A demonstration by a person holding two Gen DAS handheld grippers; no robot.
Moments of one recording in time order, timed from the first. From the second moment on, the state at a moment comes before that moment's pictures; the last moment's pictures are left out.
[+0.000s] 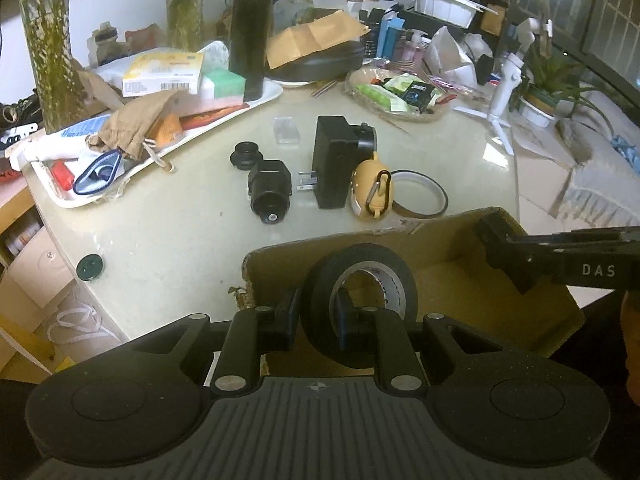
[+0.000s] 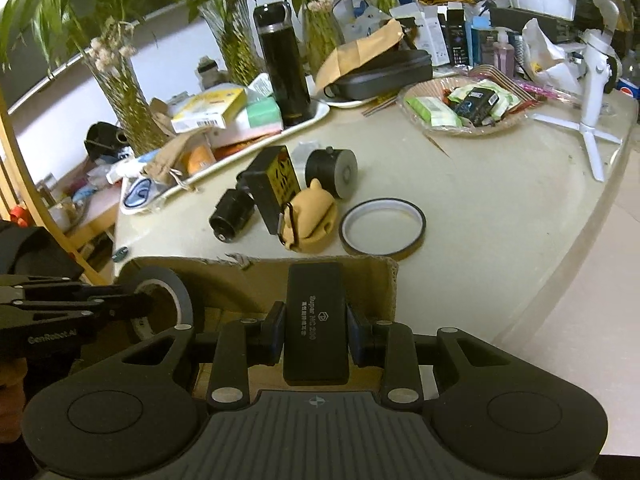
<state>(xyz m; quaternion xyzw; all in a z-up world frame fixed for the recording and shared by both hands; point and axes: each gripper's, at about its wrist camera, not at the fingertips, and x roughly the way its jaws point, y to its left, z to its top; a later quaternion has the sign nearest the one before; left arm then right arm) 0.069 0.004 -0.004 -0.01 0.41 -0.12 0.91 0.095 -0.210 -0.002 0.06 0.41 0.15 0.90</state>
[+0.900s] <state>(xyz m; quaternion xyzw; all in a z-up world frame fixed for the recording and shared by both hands) 0.059 0.003 0.001 -0.02 0.35 -0.13 0.93 0.092 -0.194 0.008 0.02 0.38 0.18 0.91</state>
